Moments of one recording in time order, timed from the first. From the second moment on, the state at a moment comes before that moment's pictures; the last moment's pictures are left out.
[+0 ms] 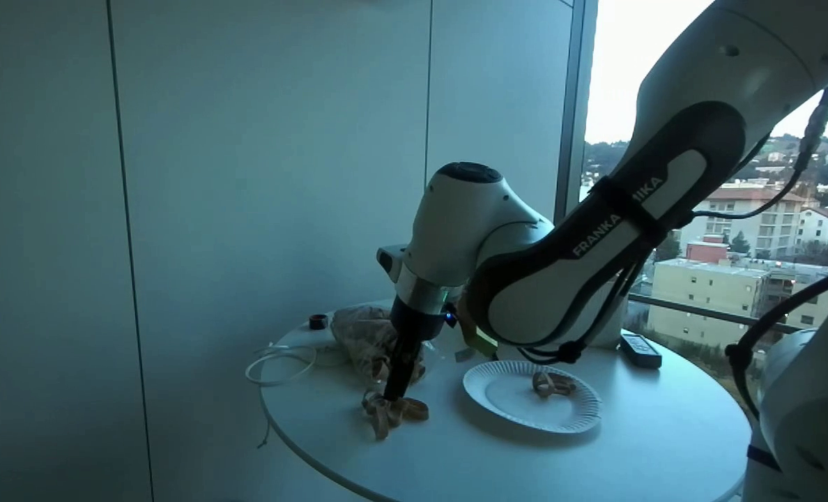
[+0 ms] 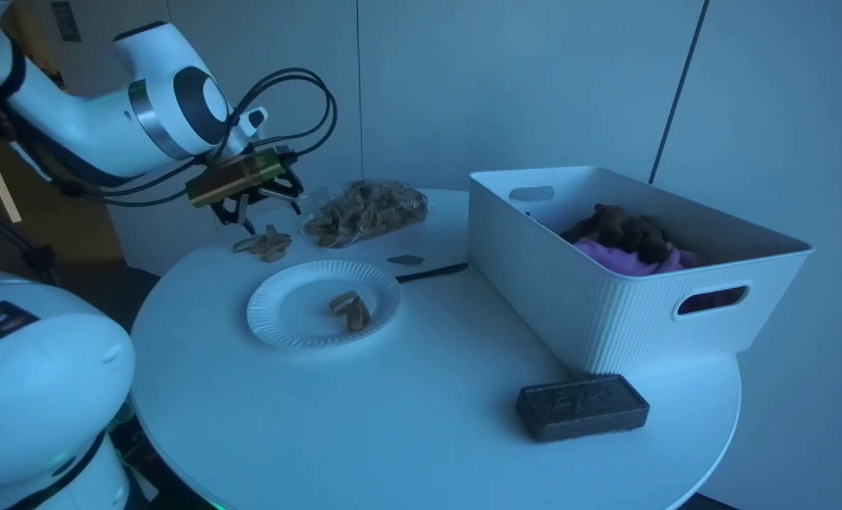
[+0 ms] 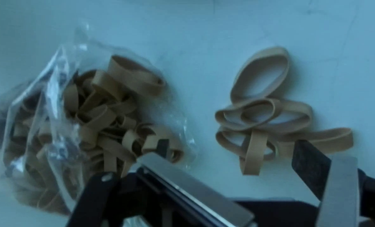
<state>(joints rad) 0.08 -0.39 0.27 -2.74 -0.38 2.76 -0.10</state>
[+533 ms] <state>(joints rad) 0.37 -0.37 0.05 -2.74 0.12 2.60 -0.43</state>
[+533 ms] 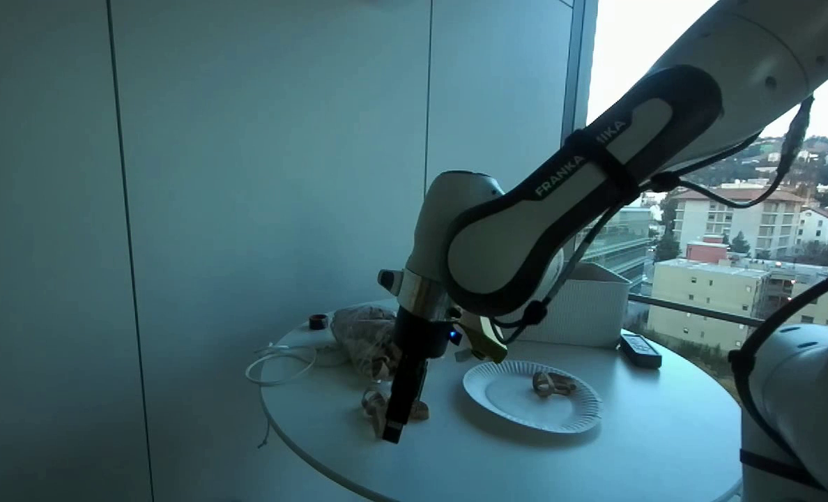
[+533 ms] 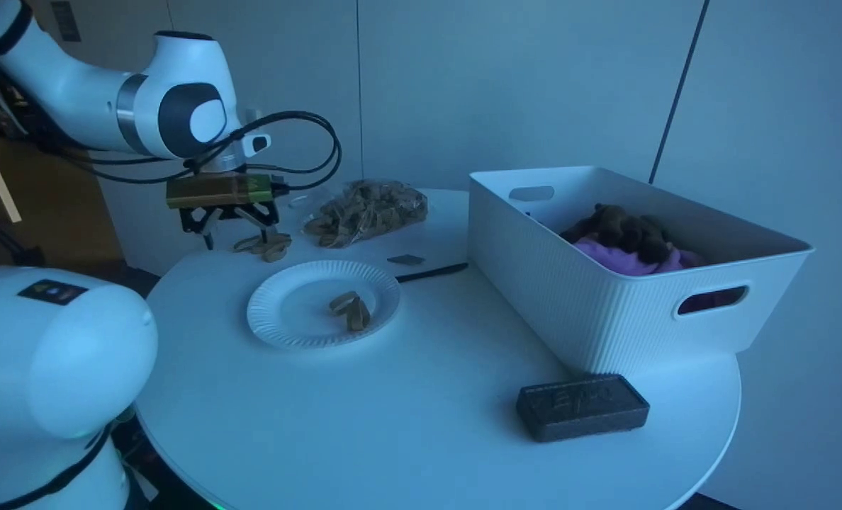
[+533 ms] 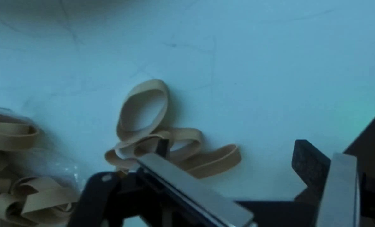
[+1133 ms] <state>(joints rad) 0.39 -0.34 0.00 -2.74 0.18 2.64 -0.56</state>
